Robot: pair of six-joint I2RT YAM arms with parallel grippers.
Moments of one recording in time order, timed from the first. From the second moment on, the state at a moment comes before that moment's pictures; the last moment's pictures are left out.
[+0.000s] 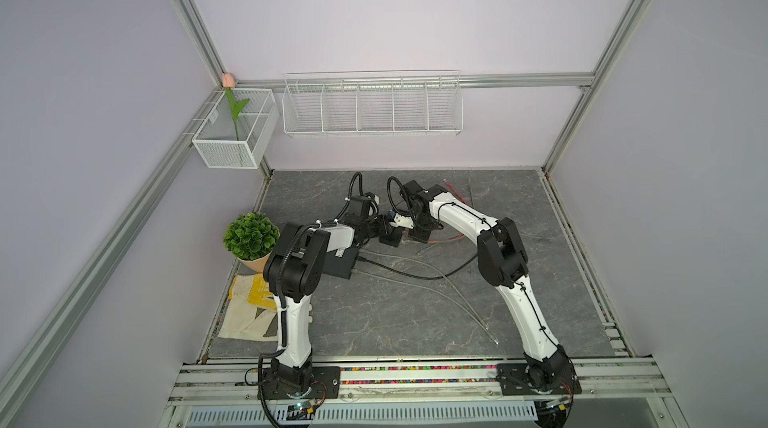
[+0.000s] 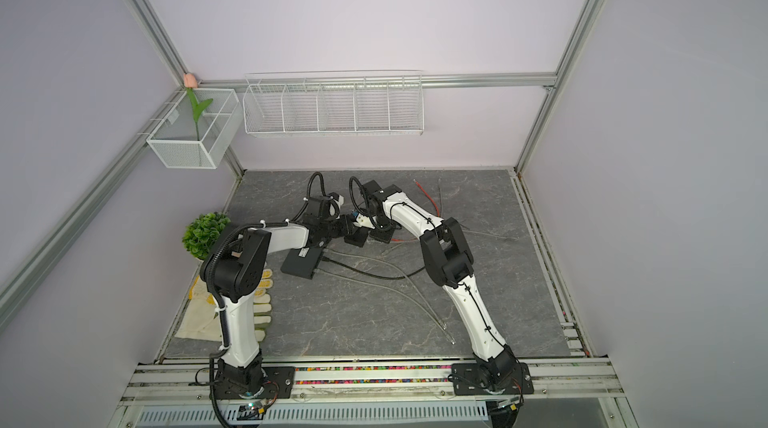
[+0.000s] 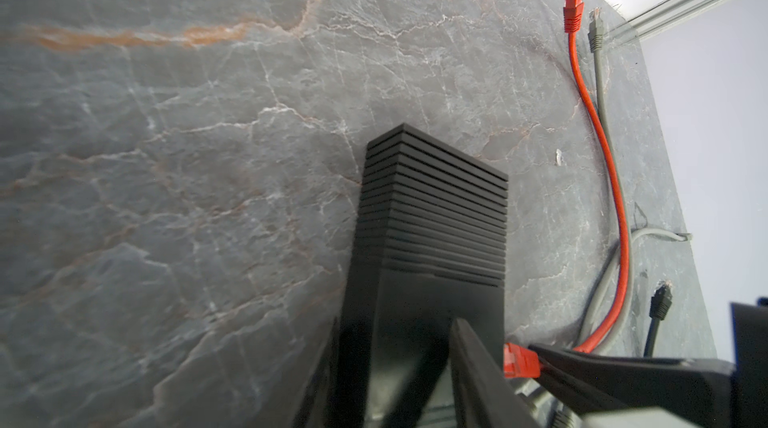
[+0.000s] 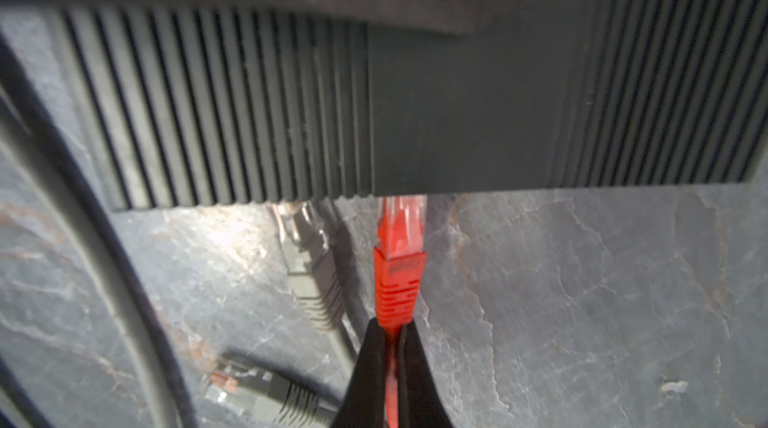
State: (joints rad) left arm -0.41 2.04 1.16 0.16 0.36 -0.50; right arm 0.63 2.42 2.11 -1.09 0.01 -0.62
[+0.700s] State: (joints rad) left arm -0.41 2.04 1.16 0.16 0.35 -0.50; right arm 0.63 2.38 2.08 -1.07 0.01 -0.60
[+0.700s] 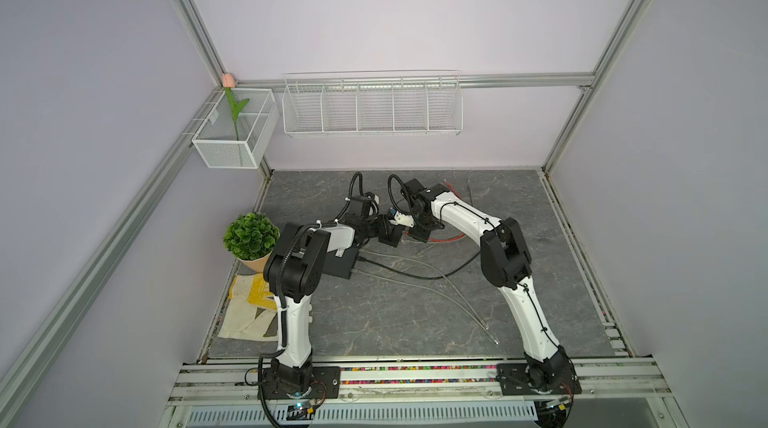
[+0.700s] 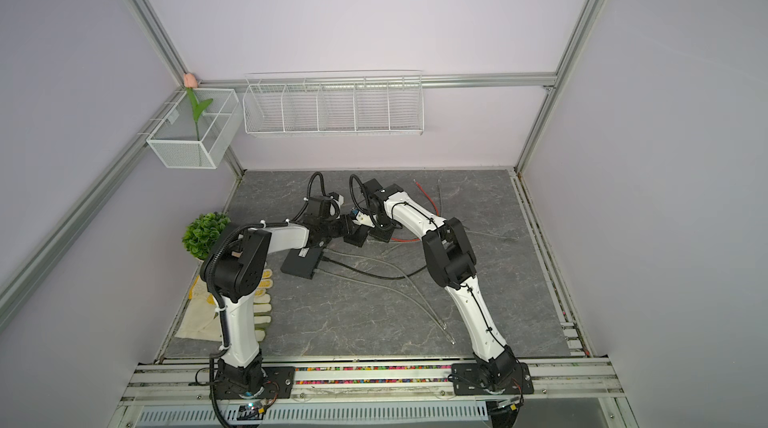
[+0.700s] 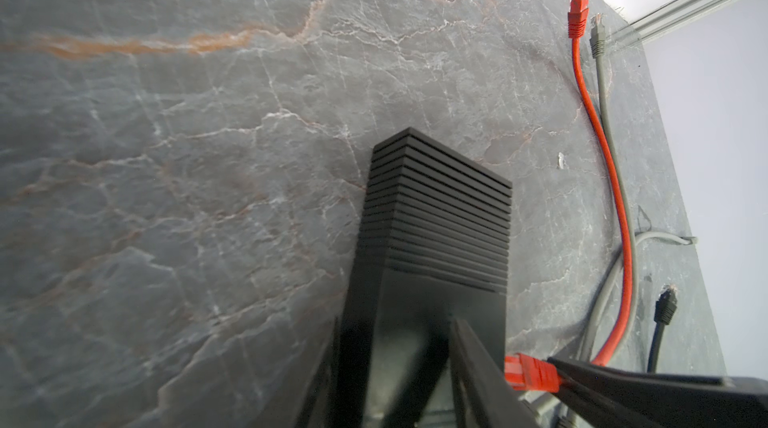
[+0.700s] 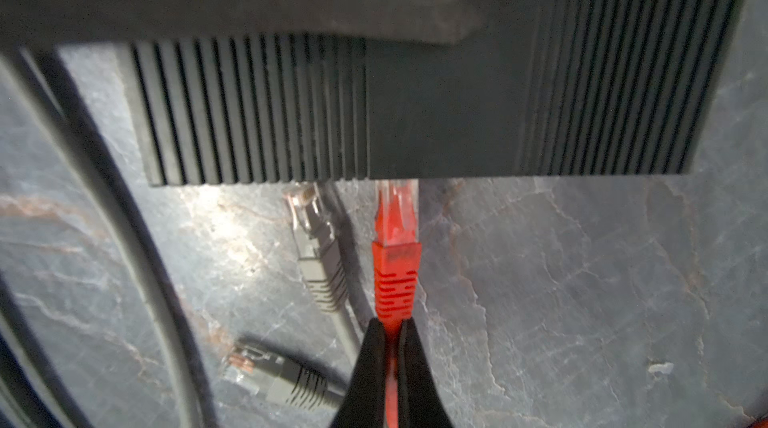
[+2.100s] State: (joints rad) left arm -0.41 2.04 1.16 0.16 0.35 -0.50; right arm 0.64 2.33 1.96 -0.97 -0.04 -0.61
